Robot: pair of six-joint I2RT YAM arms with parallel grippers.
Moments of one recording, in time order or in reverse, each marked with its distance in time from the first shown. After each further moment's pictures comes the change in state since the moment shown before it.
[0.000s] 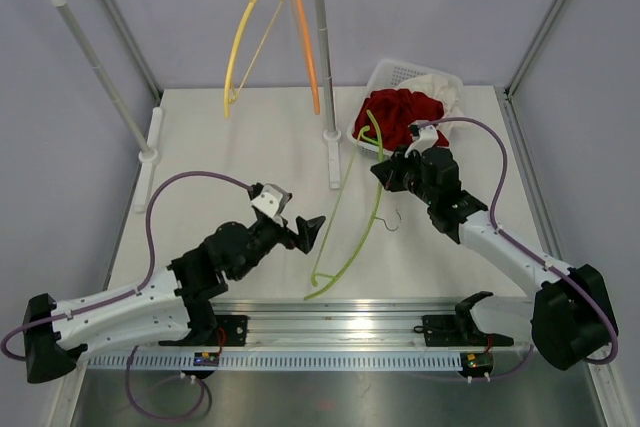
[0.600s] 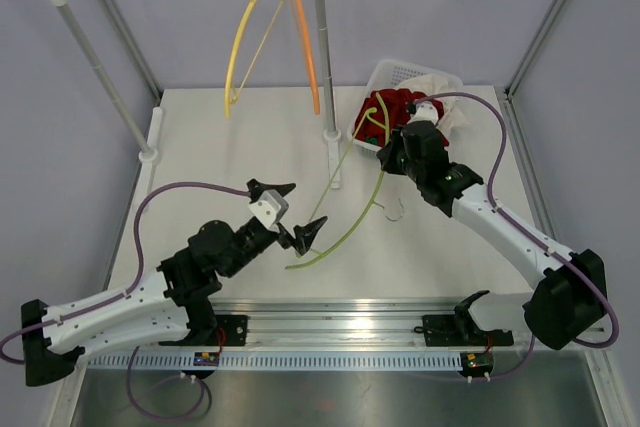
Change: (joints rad) left arm 0.000 -0.071 0.048 0.029 0.126 0.185; right arm 0.073 0.099 0.318 -0.408 0.298 0.058
